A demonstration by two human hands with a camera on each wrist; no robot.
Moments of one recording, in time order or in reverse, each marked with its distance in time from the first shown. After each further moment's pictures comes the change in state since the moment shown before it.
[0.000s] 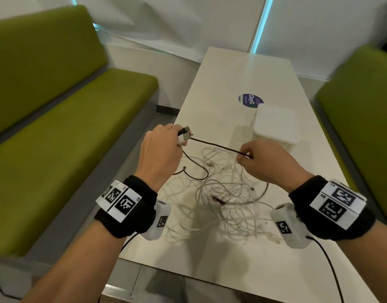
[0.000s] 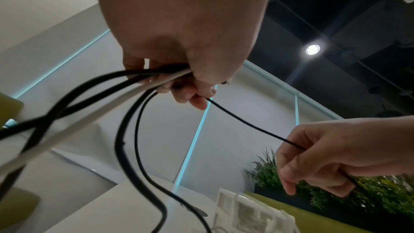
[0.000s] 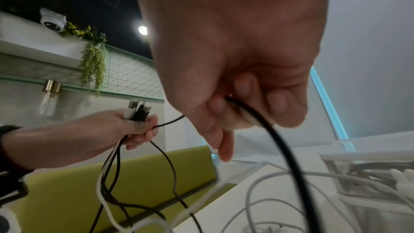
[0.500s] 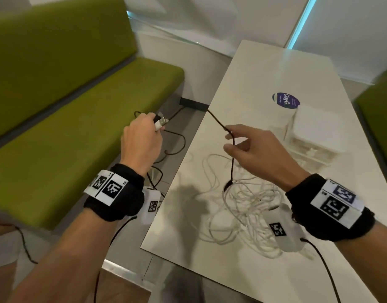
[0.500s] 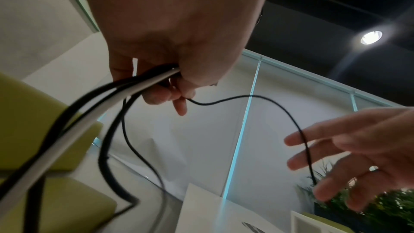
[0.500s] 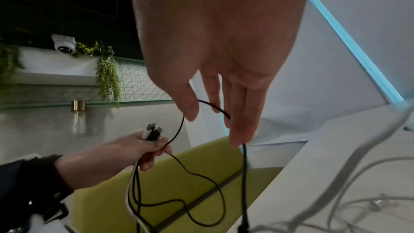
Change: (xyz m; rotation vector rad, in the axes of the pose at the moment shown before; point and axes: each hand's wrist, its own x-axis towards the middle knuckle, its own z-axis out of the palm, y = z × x) left_hand -0.003 -0.087 -0.039 0.155 0.085 -0.309; right_hand 0.028 -0.078 0.024 0.407 0.061 -0.192
